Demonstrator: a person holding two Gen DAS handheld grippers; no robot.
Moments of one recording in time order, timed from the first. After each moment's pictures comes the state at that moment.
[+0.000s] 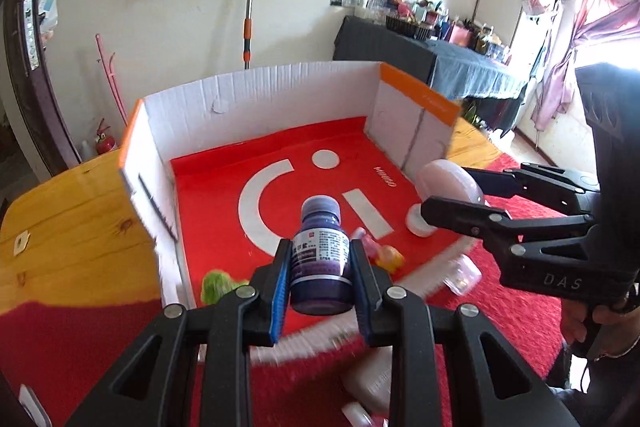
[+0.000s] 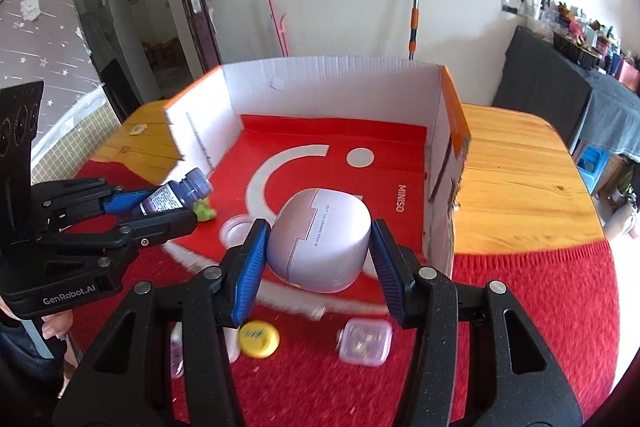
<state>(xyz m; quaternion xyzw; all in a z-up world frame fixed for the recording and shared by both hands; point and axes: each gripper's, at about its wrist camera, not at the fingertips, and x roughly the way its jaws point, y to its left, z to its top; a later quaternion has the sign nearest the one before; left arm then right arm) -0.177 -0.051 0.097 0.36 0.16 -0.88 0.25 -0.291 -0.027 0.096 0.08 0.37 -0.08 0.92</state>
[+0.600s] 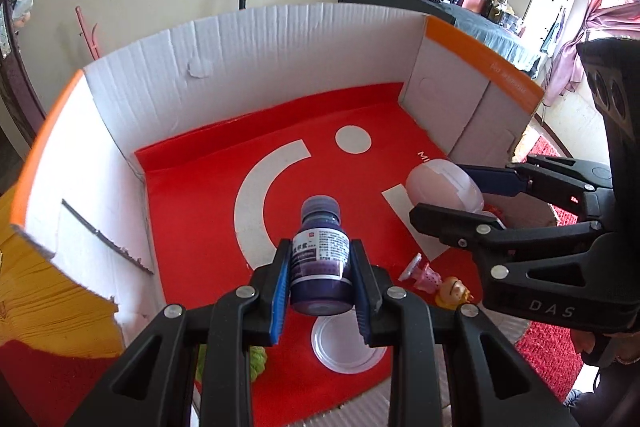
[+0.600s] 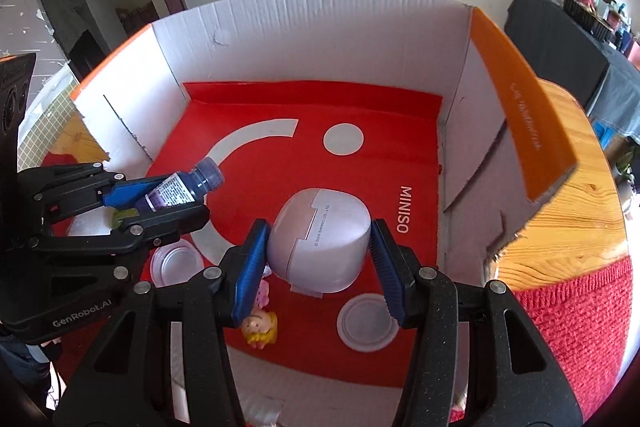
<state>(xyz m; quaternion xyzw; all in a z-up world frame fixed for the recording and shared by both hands) -0.223 -0.109 0.049 0.43 0.18 -0.85 0.23 -0.222 -0.060 0.051 0.09 0.46 -0.09 0.88</state>
